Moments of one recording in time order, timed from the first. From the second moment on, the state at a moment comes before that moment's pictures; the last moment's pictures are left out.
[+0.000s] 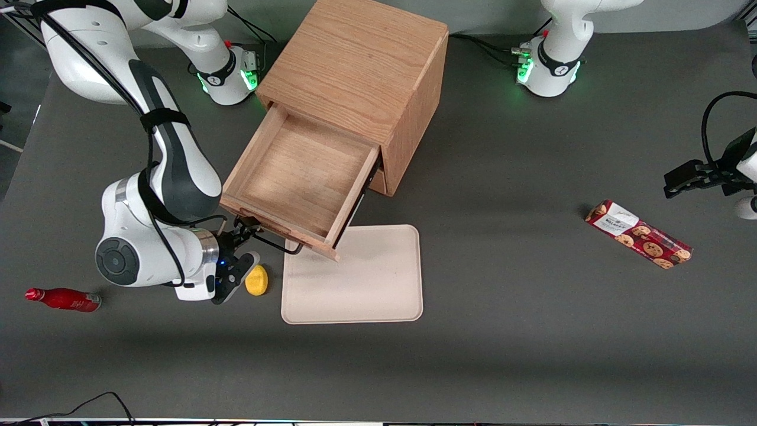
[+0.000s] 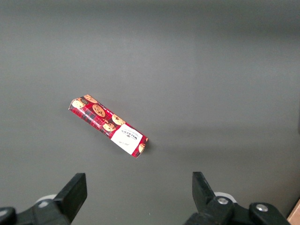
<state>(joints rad) 0.12 0.61 0.17 -1.34 0.13 1.67 -0.57</state>
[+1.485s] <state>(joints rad) 0.14 0.66 0.17 -1.26 0.13 1.73 -0.65</state>
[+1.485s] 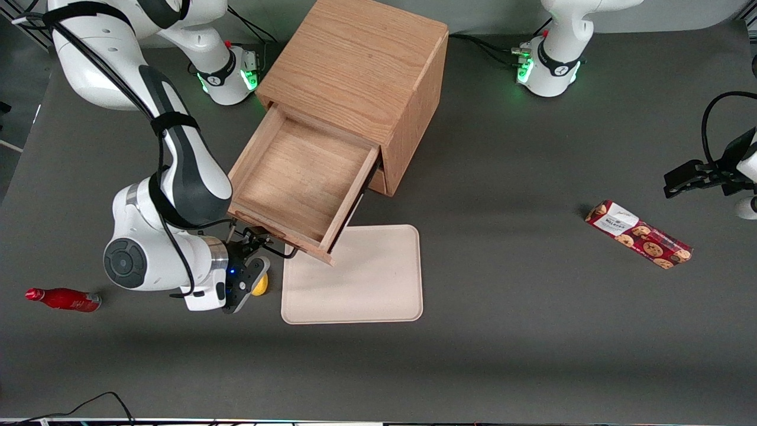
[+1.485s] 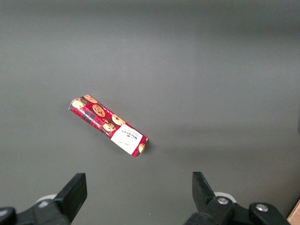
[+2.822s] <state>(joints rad) 0.11 0.61 0.17 -1.20 0.13 1.69 -0.72</state>
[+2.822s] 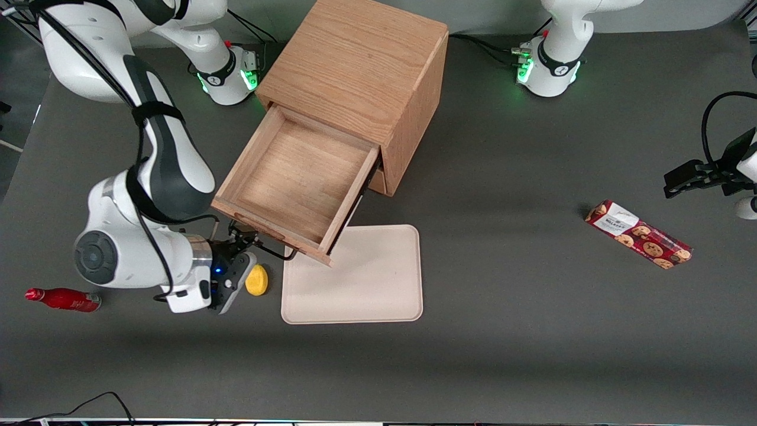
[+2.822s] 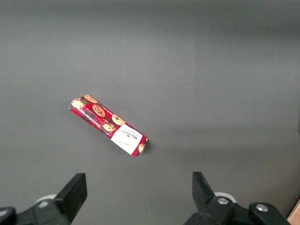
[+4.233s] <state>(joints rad) 0.14 0.02 -0.04 -1.61 0.01 1.52 -0.01</state>
